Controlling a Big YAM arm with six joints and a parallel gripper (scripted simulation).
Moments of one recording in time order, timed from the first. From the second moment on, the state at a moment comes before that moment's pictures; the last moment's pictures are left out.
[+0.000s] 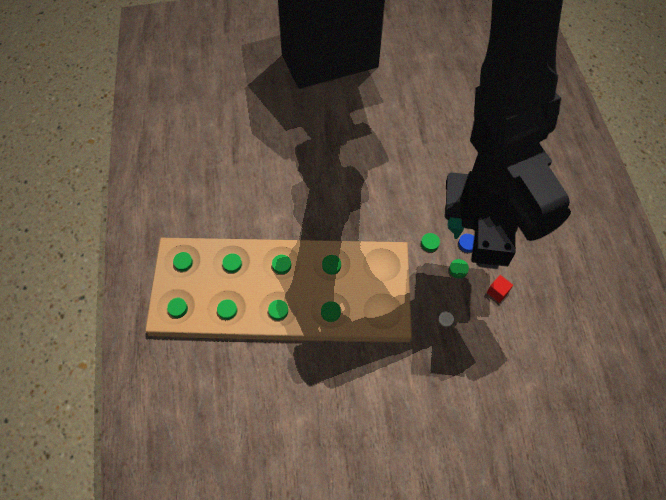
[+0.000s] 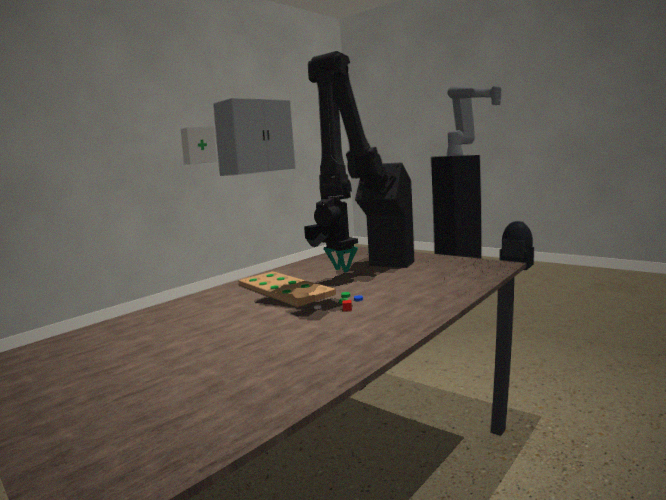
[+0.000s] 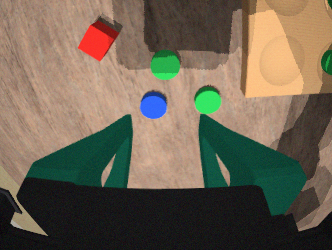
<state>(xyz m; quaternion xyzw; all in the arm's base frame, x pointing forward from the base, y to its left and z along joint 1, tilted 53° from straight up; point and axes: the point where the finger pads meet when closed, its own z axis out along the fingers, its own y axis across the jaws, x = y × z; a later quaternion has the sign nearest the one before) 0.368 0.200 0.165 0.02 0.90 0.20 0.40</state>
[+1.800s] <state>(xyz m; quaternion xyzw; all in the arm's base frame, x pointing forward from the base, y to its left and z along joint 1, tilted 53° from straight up) 0.417 0.223 0.127 0.02 0.90 0.20 0.40</state>
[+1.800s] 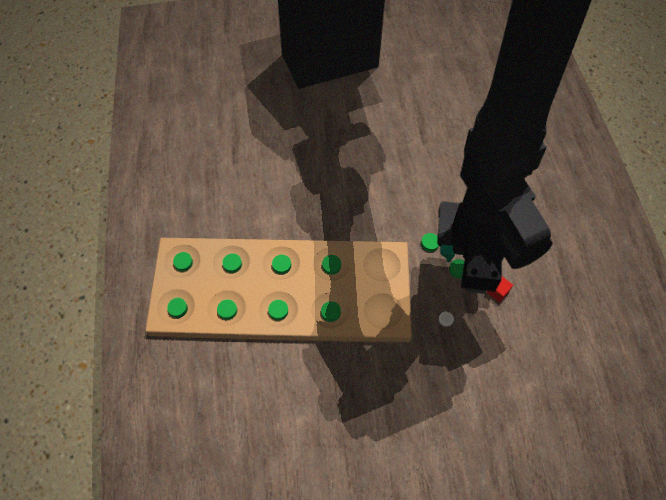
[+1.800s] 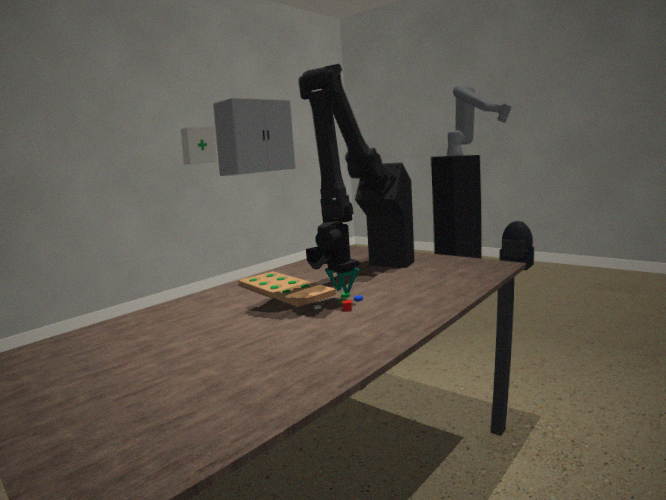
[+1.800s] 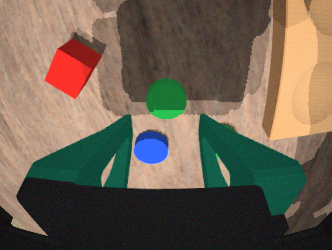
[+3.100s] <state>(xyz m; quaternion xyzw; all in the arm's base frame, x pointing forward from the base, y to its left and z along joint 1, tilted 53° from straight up) 0.437 0.232 0.109 0.02 0.90 0.20 0.40</state>
